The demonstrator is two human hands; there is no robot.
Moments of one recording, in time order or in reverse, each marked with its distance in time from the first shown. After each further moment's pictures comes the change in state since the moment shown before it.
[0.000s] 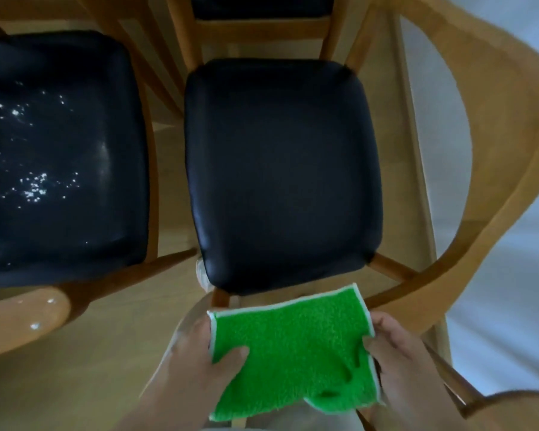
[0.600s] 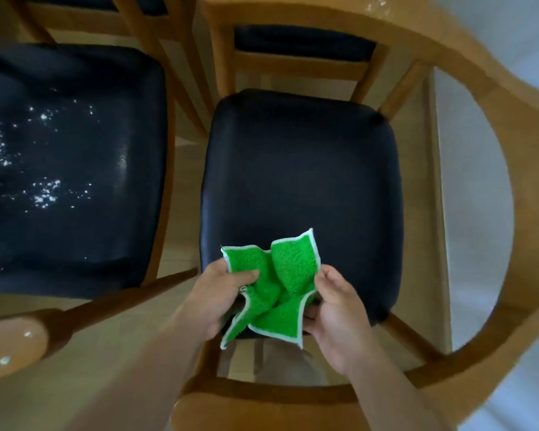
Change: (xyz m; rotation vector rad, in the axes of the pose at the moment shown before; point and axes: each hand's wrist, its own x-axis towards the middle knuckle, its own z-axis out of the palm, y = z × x) left_hand 0.146 0.040 0.005 -0.916 -0.133 -0.246; right_hand 0.107 -0.091 0.071 0.390 -0.225 -0.066
